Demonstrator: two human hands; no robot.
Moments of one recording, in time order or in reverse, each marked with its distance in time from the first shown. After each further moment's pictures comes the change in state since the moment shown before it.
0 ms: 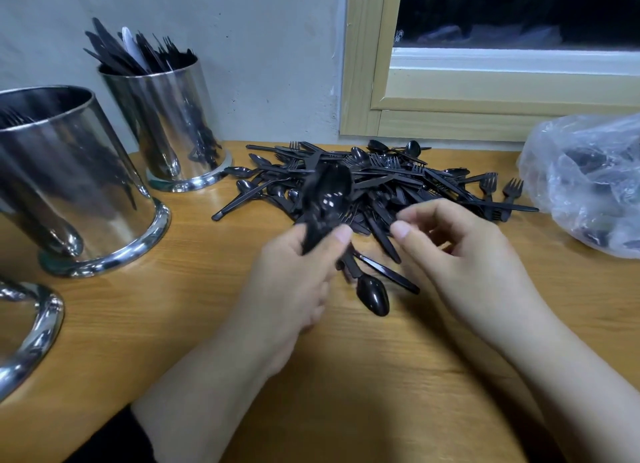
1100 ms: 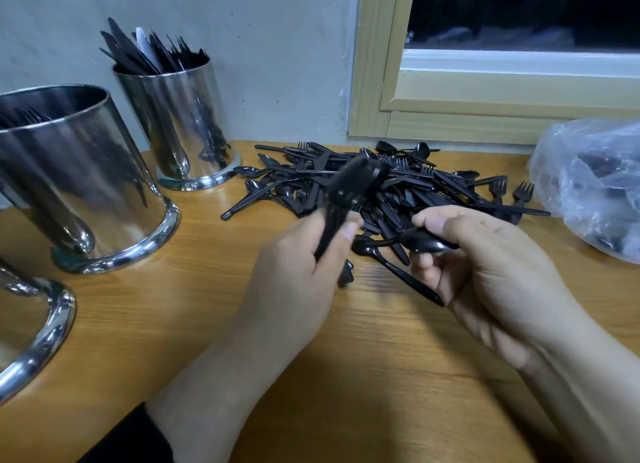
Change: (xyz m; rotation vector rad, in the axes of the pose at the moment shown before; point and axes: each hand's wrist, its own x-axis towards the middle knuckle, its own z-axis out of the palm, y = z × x) left_hand -0.001 0.004 0.000 0.504 0.192 0.441; right_hand -0.001 -0.018 0.005 0.958 -0.023 0.366
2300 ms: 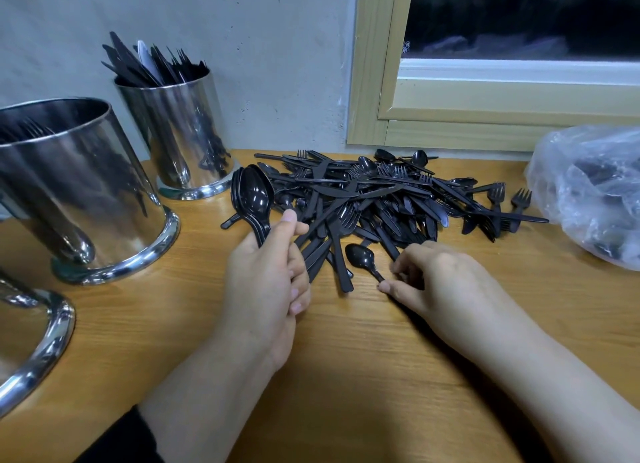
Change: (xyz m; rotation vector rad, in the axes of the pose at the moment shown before) left_hand 0.011 -0.016 0.000 -0.779 0.281 -0.509; right_hand 0.027 0.028 -0.024 -1.586 -0.032 -0.317
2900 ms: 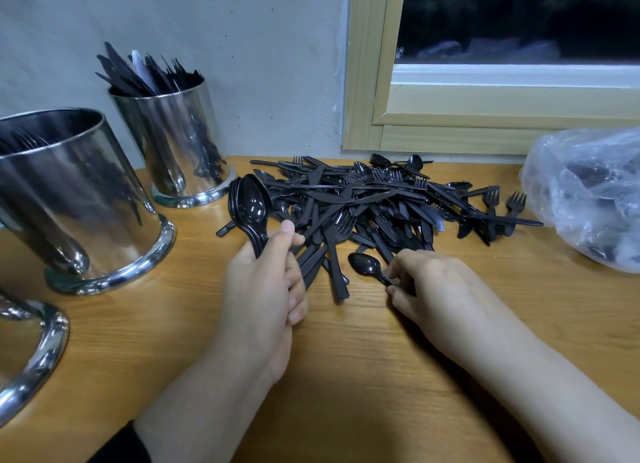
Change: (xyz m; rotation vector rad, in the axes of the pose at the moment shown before) left_hand -0.002 -0.003 0.002 0.018 0.009 0.020; right_hand 0.001 -0.003 0.000 -0.040 -0.016 -0.021
